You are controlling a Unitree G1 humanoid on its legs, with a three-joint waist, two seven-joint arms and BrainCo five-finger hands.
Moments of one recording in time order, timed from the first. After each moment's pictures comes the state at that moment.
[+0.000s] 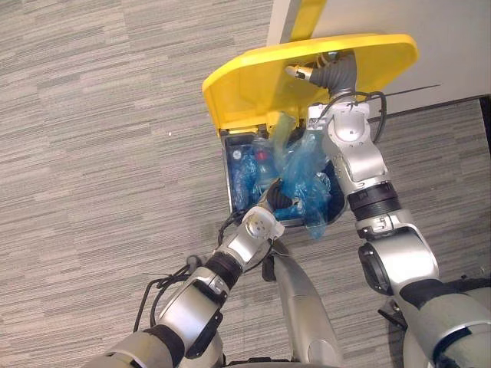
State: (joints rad) left arm -0.73 -0.11 -0.43 0.80 0.23 -0.01 0.20; right arm -1.05 -0.28 0.12 0.51 0.16 0.01 -0.29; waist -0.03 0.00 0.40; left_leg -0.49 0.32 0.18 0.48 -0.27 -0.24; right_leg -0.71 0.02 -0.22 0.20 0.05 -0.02
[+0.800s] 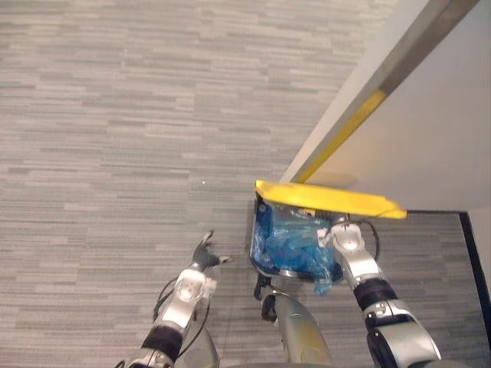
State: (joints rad) left arm -0.05 0.15 -0.03 0.75 0.17 -0.03 0.13; right arm -0.32 -0.19 0.03 0.64 -0.04 0.02 -0.14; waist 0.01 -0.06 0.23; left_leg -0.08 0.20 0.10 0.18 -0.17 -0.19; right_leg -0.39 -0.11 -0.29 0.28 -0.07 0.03
